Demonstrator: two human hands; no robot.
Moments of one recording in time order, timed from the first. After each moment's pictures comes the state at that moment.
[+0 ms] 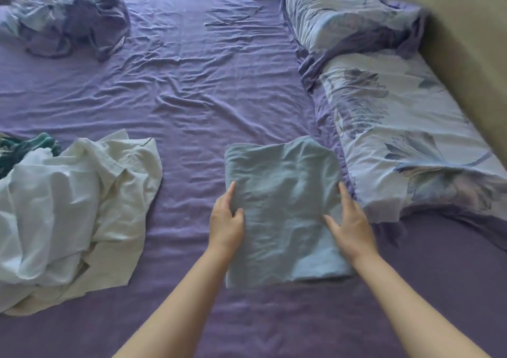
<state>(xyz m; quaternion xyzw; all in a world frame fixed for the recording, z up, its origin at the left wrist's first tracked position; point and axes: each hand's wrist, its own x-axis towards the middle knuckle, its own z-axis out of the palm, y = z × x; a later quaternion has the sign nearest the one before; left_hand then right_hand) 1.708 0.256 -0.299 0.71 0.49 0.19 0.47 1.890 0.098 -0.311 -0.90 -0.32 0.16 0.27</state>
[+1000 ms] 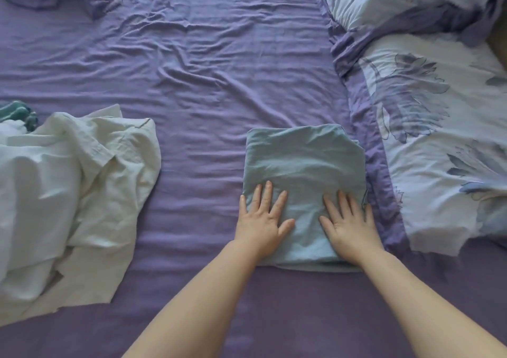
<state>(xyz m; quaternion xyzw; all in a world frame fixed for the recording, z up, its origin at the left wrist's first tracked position) 1.753 0.296 -0.418 0.91 0.34 -0.14 0.19 1.920 0.167 -0.416 -0.87 -0.44 0.20 -0.11</state>
